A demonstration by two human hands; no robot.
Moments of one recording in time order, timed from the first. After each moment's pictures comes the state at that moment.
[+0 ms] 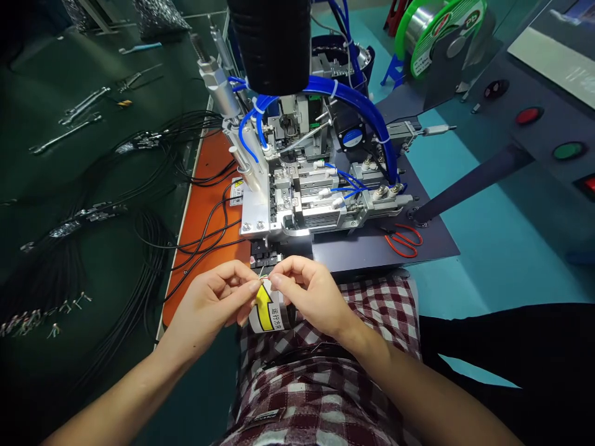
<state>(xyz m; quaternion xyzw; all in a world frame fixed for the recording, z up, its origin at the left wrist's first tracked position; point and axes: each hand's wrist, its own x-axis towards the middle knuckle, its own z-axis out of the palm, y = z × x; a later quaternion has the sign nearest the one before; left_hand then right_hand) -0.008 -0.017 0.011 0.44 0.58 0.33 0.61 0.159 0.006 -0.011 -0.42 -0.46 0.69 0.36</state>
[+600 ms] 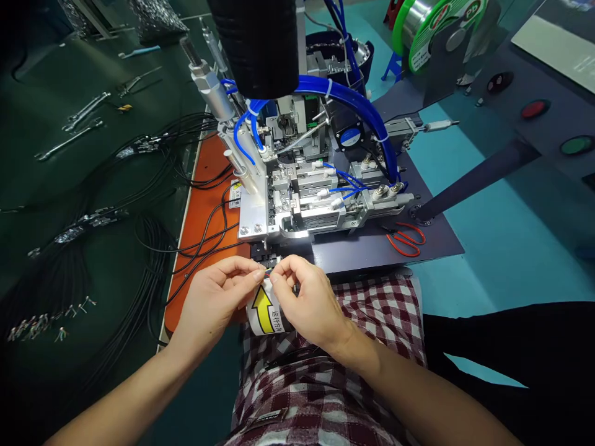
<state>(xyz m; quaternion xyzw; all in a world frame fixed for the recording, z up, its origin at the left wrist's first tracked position) 0.005 -0.007 0.008 0.42 0.63 0.37 0.54 0.154 0.000 -0.021 -0.50 -0.58 0.55 0.35</state>
